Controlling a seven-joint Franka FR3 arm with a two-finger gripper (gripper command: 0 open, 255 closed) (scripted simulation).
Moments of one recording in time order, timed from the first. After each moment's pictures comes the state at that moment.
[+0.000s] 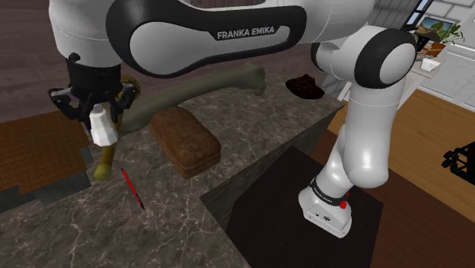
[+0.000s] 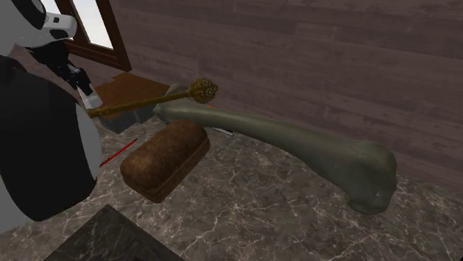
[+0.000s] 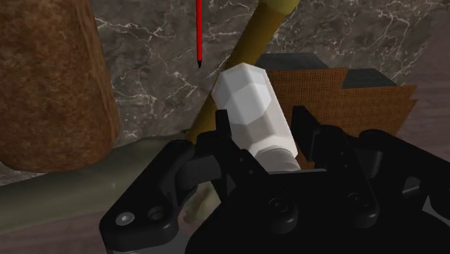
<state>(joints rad) 0.42 0.36 0.54 -1.38 -0.34 1.92 1.08</state>
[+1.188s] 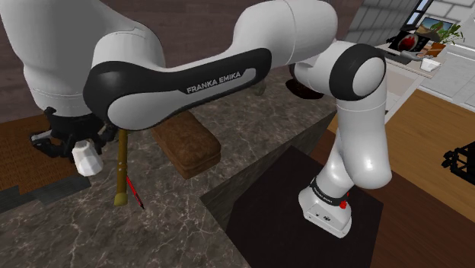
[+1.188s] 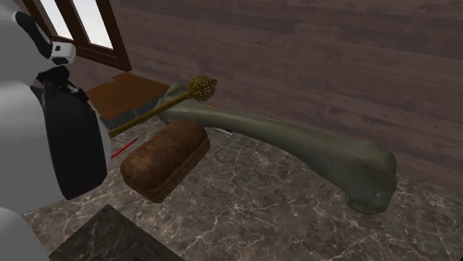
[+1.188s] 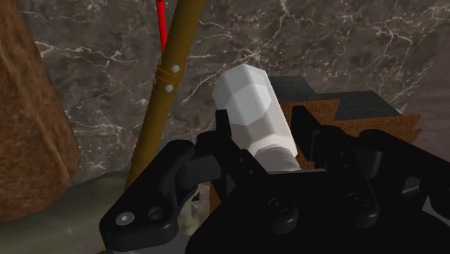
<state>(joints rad) 0.52 0.53 0.52 -1.31 -0.44 1.99 1.18</state>
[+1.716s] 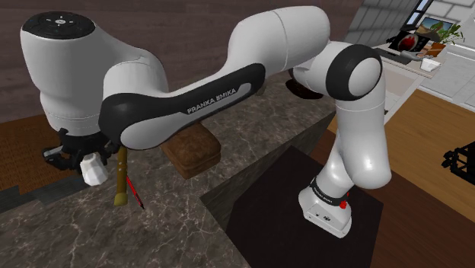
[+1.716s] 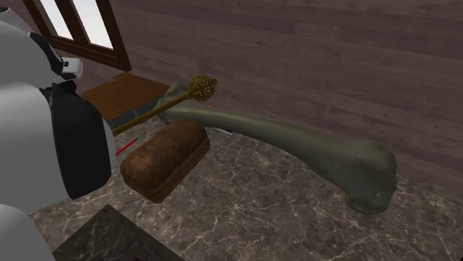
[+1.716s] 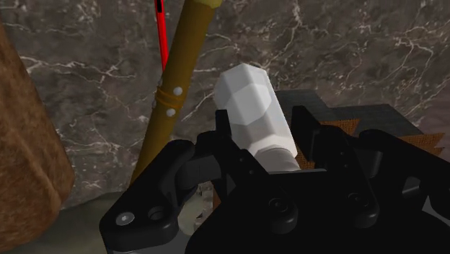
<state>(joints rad) 0.51 0.54 0.51 -1.40 -0.46 2.09 1.21</state>
